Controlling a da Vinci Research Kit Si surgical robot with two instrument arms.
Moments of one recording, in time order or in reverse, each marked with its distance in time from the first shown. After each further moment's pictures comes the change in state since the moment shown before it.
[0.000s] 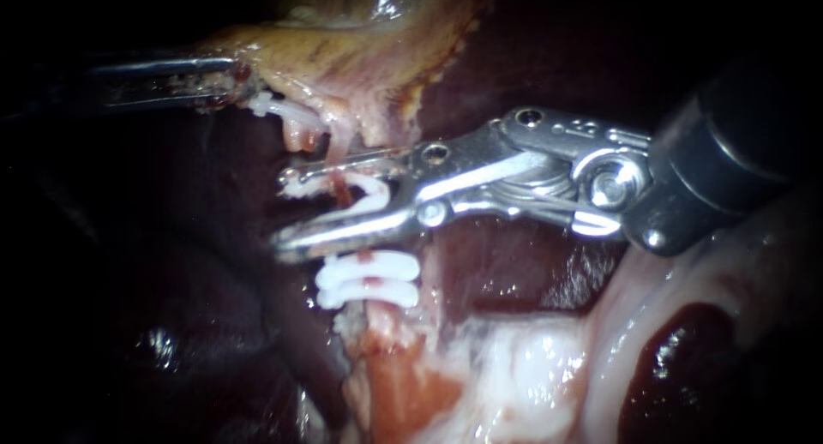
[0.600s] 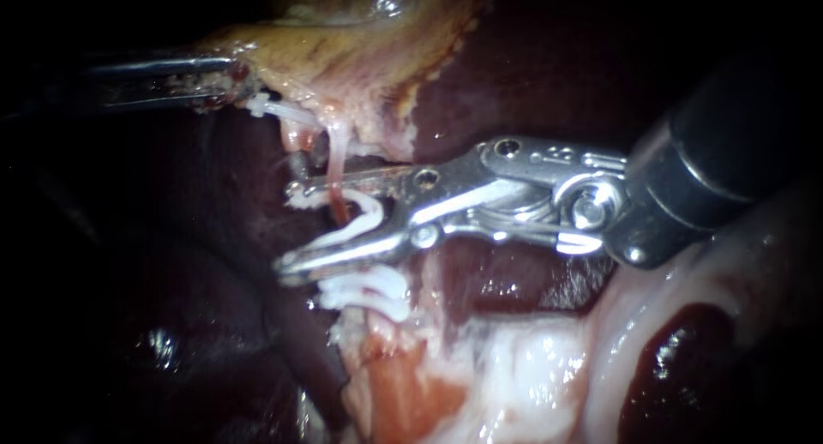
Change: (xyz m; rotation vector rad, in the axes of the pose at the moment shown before) right arm -0.001 -0.001 0.002 0.010 -0.037 -0.031; left arm 0.000 0.000 0.000 -0.001 0.000 0.000
